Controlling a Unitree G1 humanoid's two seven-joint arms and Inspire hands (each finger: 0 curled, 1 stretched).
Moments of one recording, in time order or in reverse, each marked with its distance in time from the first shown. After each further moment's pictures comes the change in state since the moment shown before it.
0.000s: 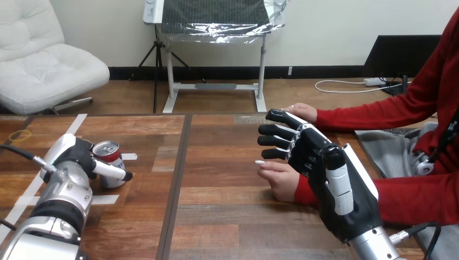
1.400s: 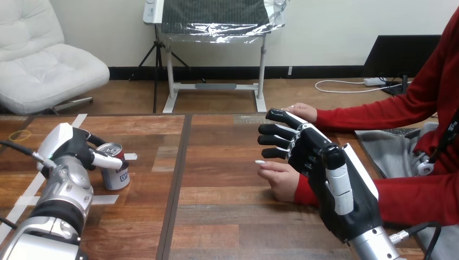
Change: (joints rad) left arm 0.001 0.000 0.001 0.000 0.005 -0.059 0.097; right arm 0.000 0.000 0.000 -0.002 -0.001 0.000 0.000
